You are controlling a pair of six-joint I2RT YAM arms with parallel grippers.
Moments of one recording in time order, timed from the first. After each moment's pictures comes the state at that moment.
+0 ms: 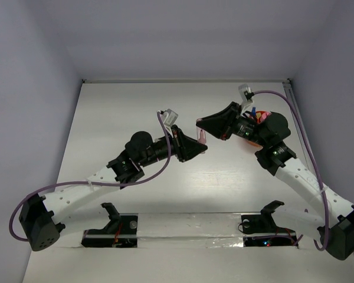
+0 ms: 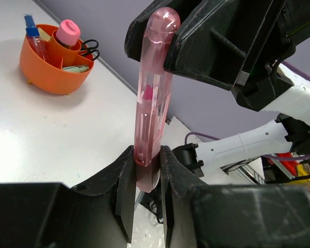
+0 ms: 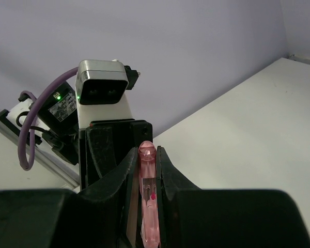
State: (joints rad) left arm -0.91 1.04 0.79 0.33 0.26 -0.69; right arm 0.55 1.02 0.88 0.43 -0.65 0.67
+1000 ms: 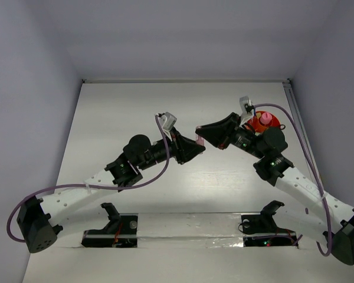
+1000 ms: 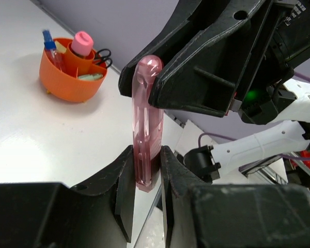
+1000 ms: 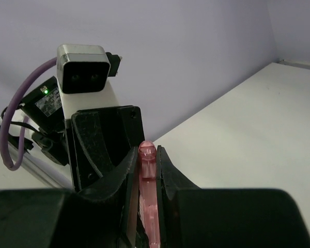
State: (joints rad) left arm -0.93 1.00 0.76 0.34 0.20 -0.60; right arm 0.63 0.96 0.75 0.50 -0.51 0.65
